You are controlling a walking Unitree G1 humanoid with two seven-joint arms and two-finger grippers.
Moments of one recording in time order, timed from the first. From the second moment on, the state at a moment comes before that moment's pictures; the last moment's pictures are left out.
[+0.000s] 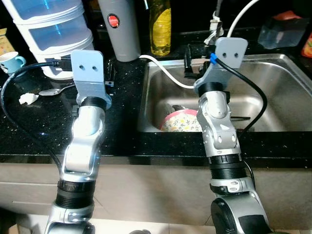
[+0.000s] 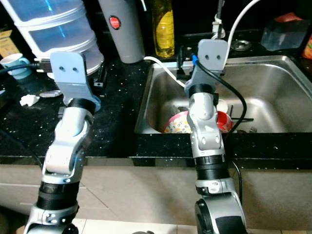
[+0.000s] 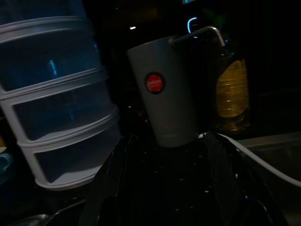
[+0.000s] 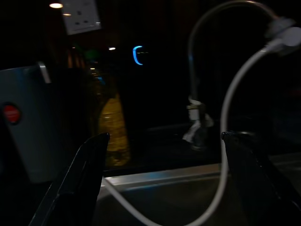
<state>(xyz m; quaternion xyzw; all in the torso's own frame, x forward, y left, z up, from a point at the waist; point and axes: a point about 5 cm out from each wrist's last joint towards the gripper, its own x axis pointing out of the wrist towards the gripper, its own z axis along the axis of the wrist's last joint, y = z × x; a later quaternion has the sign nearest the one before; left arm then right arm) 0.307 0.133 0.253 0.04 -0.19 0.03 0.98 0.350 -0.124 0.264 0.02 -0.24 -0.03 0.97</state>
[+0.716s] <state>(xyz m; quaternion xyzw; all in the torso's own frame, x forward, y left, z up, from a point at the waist) 0.312 0.143 0.252 0.03 -0.17 0.05 0.98 0.351 -0.125 0.264 0.02 -0.24 -0.04 0.97</state>
